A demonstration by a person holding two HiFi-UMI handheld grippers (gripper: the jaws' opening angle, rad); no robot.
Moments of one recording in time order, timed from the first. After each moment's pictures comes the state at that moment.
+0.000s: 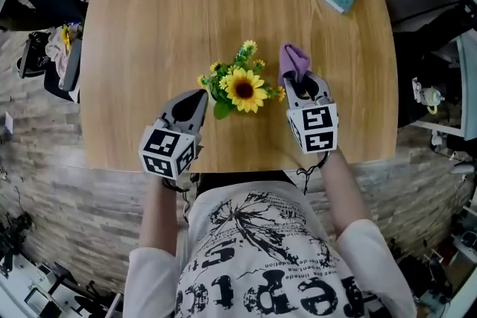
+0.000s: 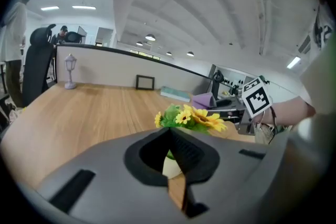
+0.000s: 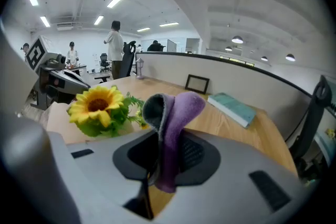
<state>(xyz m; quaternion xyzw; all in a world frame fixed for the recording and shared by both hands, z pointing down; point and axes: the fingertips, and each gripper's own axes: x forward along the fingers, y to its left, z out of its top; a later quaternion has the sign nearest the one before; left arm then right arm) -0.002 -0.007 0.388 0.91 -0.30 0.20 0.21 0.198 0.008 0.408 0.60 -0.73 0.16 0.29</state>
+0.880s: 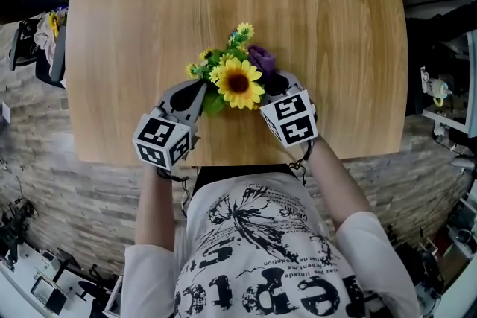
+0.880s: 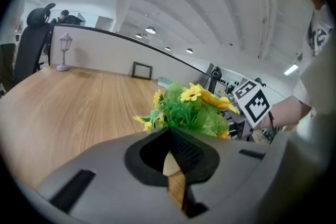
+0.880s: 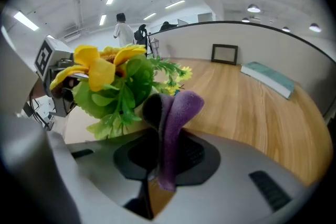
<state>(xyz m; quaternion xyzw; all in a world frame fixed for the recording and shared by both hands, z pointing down) 0.017 -0.004 0.441 0.91 -0.26 0.21 0.24 0.132 0.019 0.493 0.48 -0.77 0.28 0.31</state>
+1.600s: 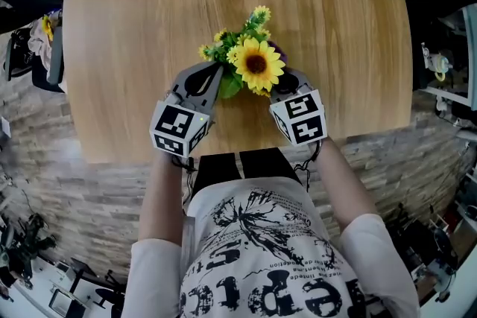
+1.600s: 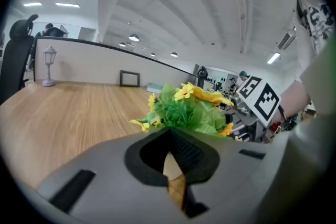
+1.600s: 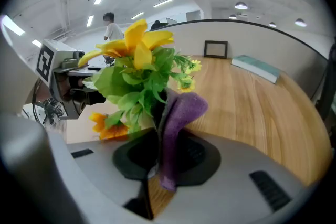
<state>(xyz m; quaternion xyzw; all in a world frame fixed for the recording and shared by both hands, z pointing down) 0.017 -0.006 0.437 0.94 -0.21 0.19 0.18 0.106 0.051 0.492 0.53 -0.73 0.31 0.31</state>
